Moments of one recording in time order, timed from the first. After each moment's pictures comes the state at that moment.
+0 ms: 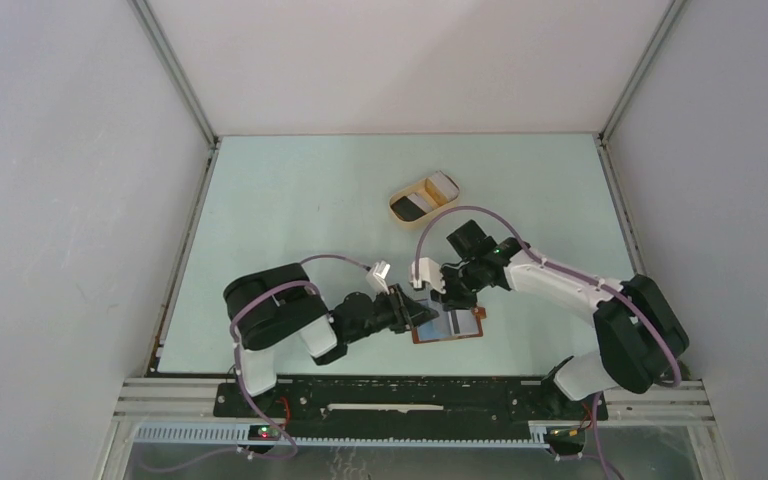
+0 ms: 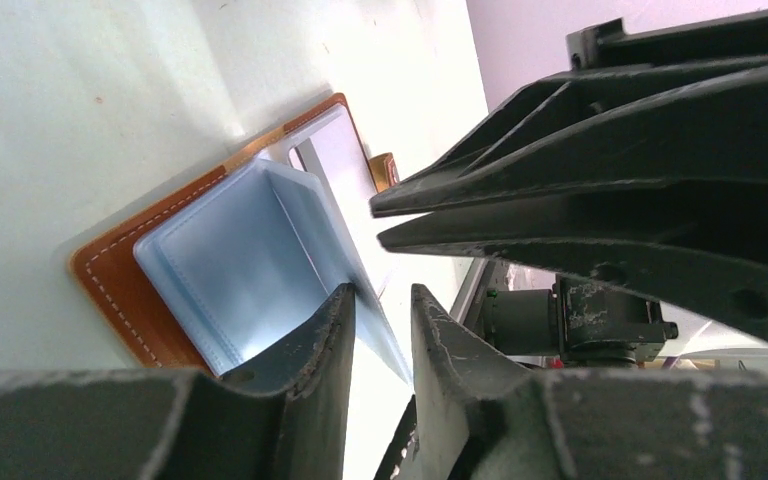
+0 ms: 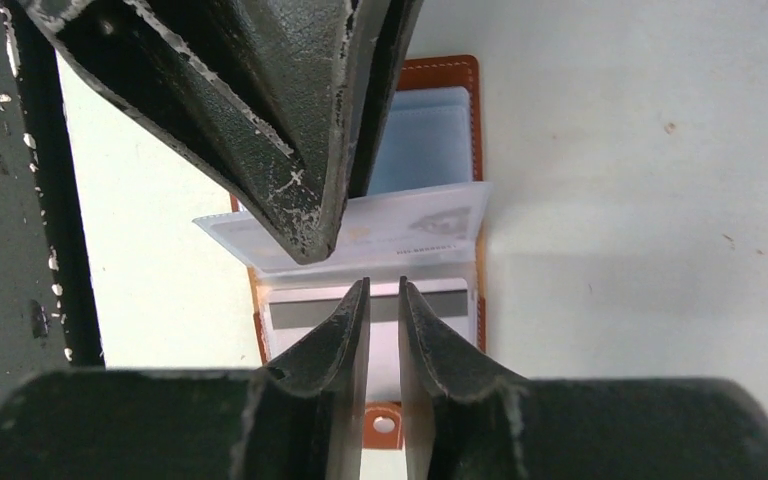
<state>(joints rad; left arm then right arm) -1.00 1.87 0.32 1.35 0.07 -1.13 0.66 1.48 0.88 -0.59 -0.48 -0.86</state>
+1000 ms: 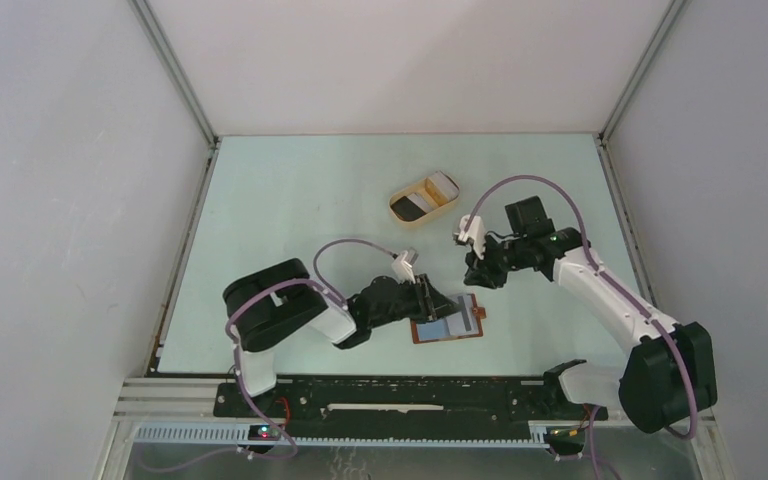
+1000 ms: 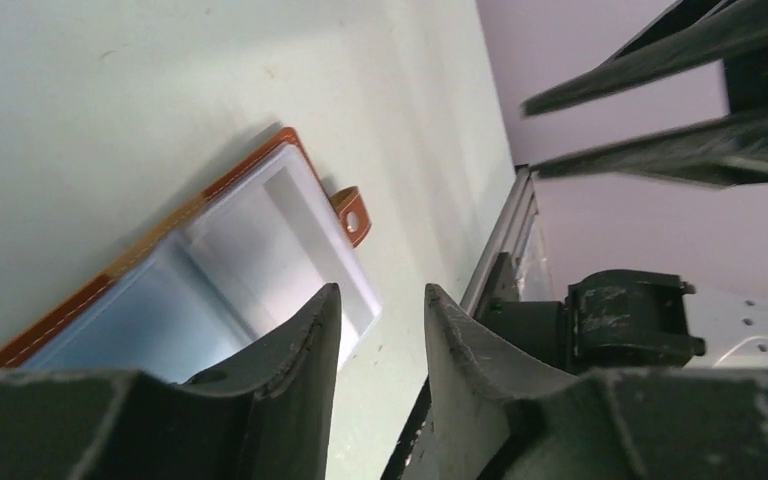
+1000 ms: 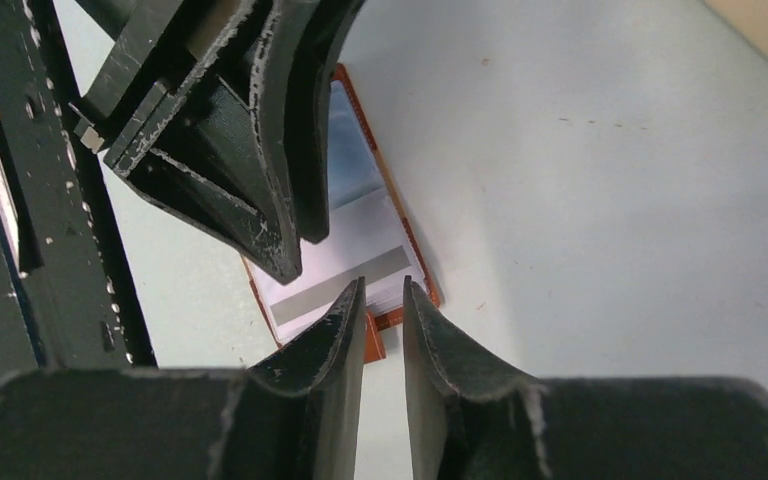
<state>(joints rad) -1.02 1.88 0.55 1.10 0.12 -1.09 0.36 1.26 0.89 -0.66 -0.66 -0.75</state>
